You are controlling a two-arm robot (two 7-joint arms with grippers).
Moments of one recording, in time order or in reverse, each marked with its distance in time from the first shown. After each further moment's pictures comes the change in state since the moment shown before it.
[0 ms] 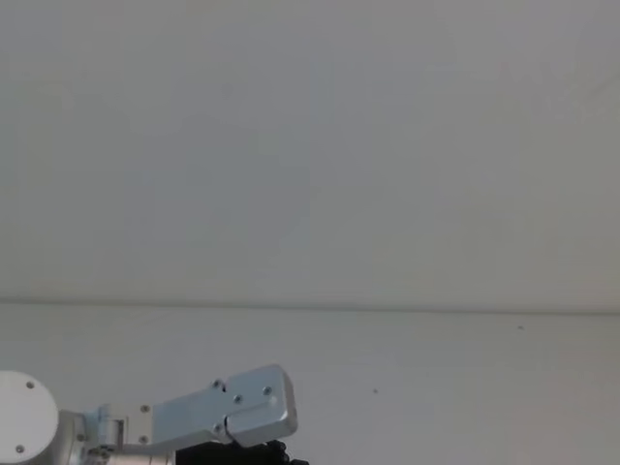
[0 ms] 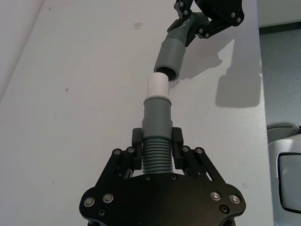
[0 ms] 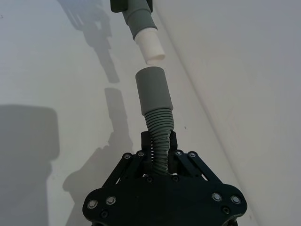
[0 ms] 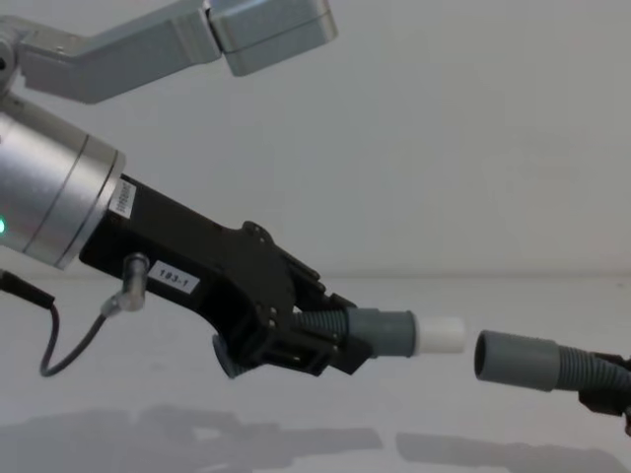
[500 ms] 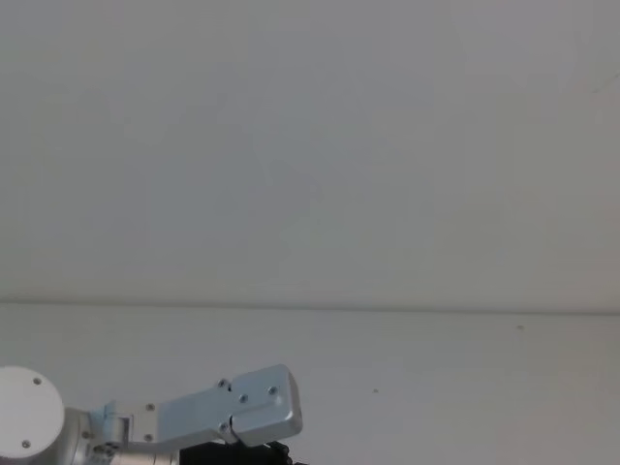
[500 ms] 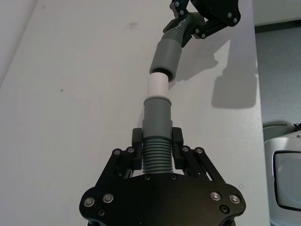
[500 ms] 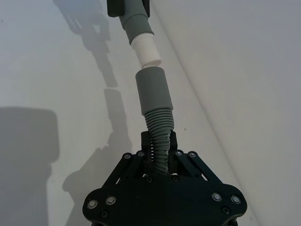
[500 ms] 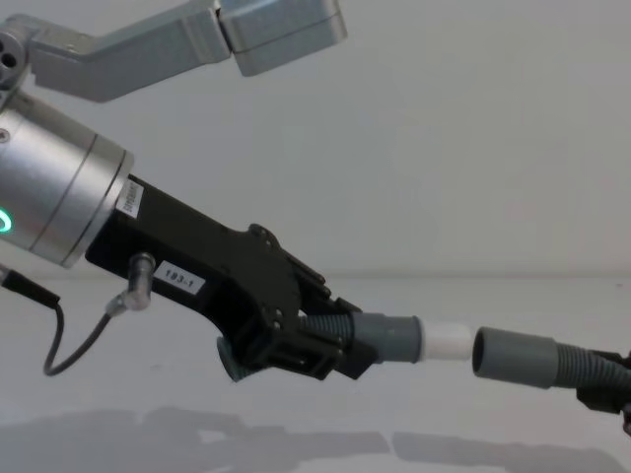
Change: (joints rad) left arm -0.022 -0.001 0.022 0.006 -0.009 0.013 -0.010; right arm 0.001 -0.002 -0.001 0.000 0.006 -0.003 0.000
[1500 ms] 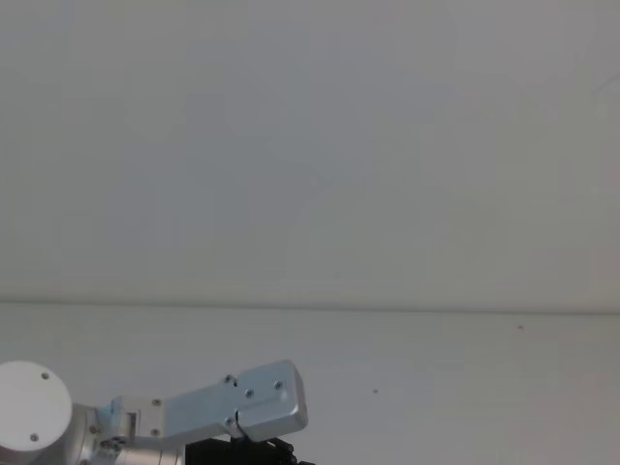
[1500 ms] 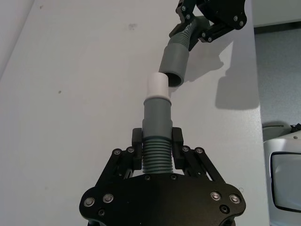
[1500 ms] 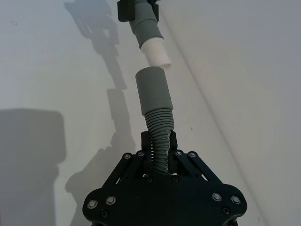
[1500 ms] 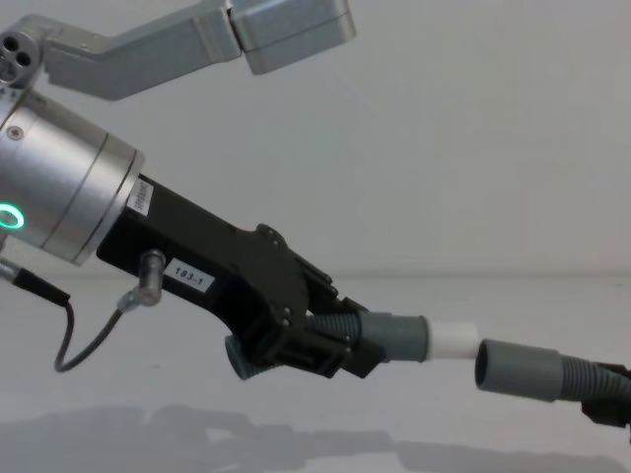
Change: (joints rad) left arm -0.028 -0.005 0.028 0.016 -0.023 0.007 0.005; right arm -0.012 0.012 0.003 -0.005 0.025 -0.005 0.020
